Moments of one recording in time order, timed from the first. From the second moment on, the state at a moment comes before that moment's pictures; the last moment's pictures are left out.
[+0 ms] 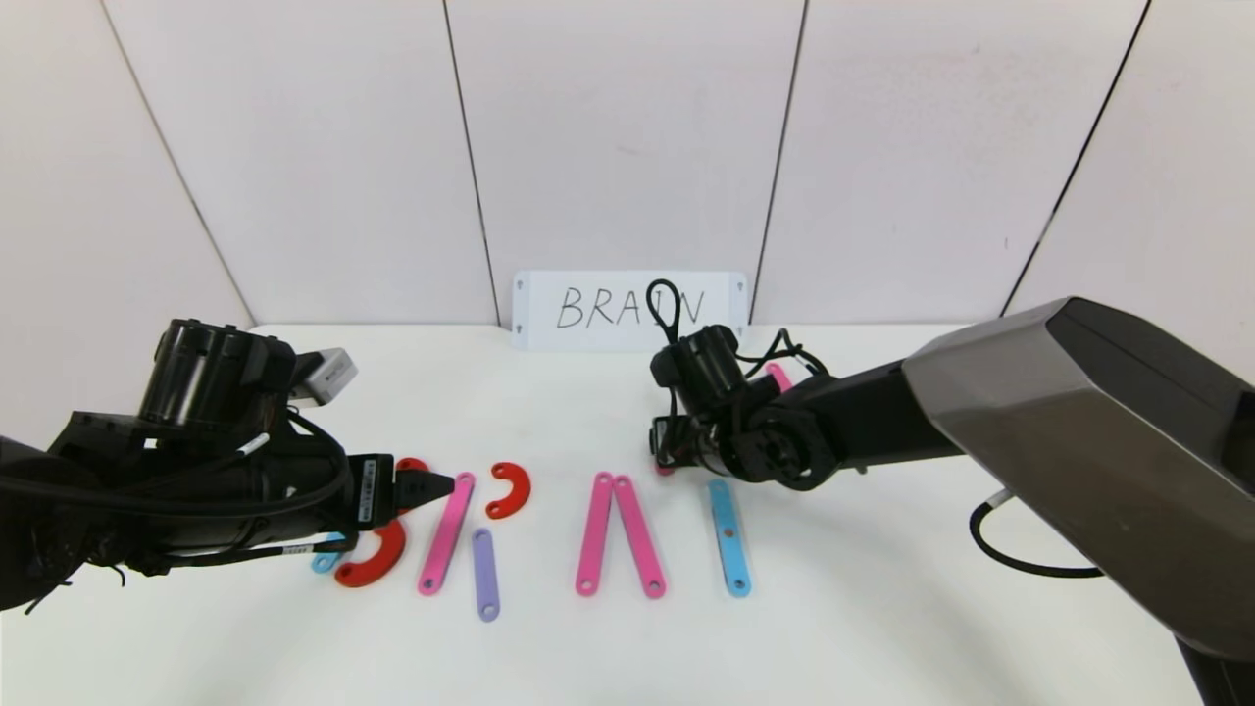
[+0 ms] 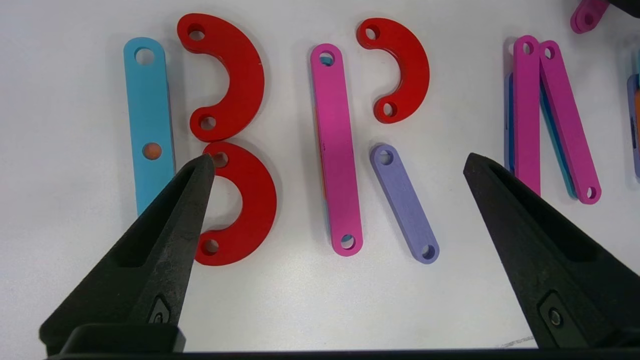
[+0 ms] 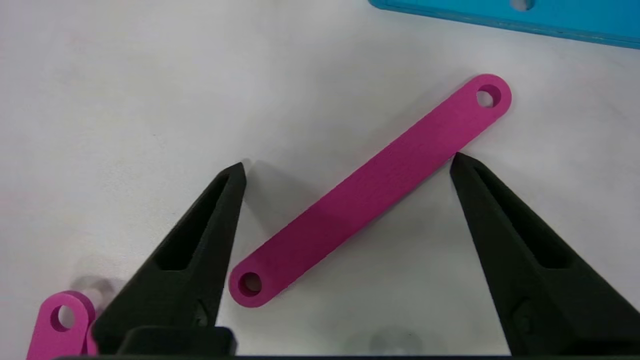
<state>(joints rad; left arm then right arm) -0.26 1.56 -0.72 -0.14 -0.11 -0.25 0.65 2.32 -1.52 -0.03 -0.34 0.41</state>
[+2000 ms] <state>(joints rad) -0.26 1.58 -0.71 -0.14 -0.11 -0.25 0.62 1.98 -1.20 -0.05 -0.33 0.39</state>
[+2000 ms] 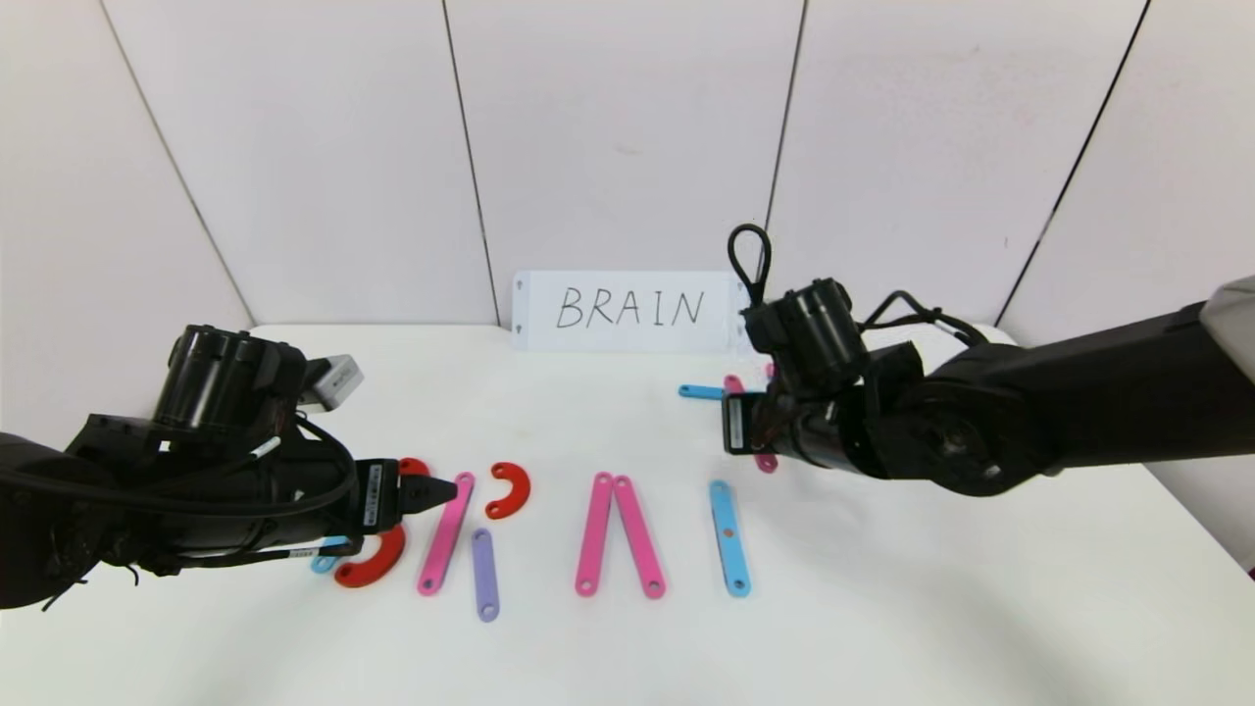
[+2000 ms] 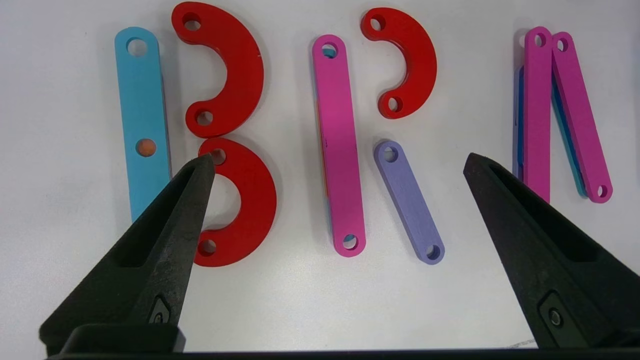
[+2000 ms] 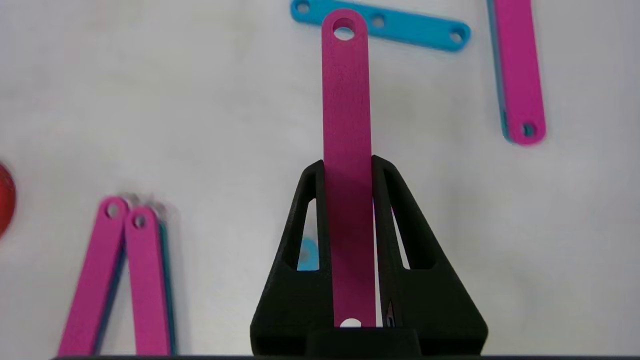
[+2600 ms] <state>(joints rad) -0.26 1.60 -0.72 -0.15 -0.11 -0.25 0.61 1.91 -0.90 -0.19 -0.36 0.44</state>
